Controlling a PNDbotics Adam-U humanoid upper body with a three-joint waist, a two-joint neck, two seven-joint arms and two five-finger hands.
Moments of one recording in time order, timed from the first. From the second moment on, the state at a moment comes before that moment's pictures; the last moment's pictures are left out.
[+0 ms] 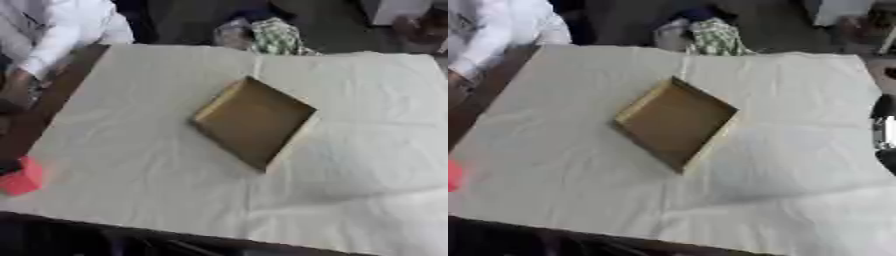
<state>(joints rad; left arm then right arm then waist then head) -0.15 0.87 0.09 -1.74 -0.39 -0.22 -0.66 0.10 -0.45 -0.21 -1.99 0.51 -0.37 -0.26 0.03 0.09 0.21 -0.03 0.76</state>
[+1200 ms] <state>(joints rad) -0.16 0.89 0.05 -1.71 -0.47 -0.24 -0.75 0.10 -0.45 -0.21 -1.99 0.51 -0.37 -0.26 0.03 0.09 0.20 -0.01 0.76</state>
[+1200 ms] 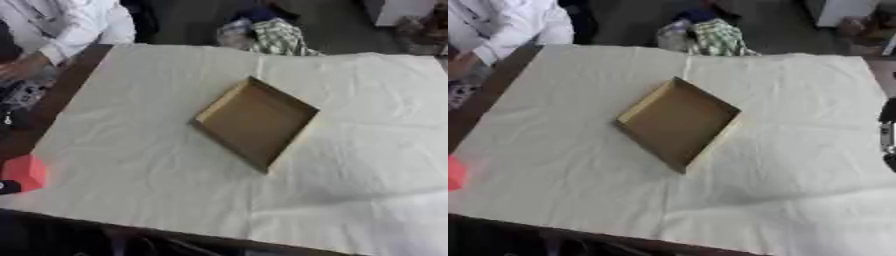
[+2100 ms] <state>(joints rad) -0.14 0.89 0.04 -1.61 -0.70 -0.18 -0.69 0.10 -0.44 -0.21 -1.99 0.51 -0.36 -0.26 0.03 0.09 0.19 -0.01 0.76</state>
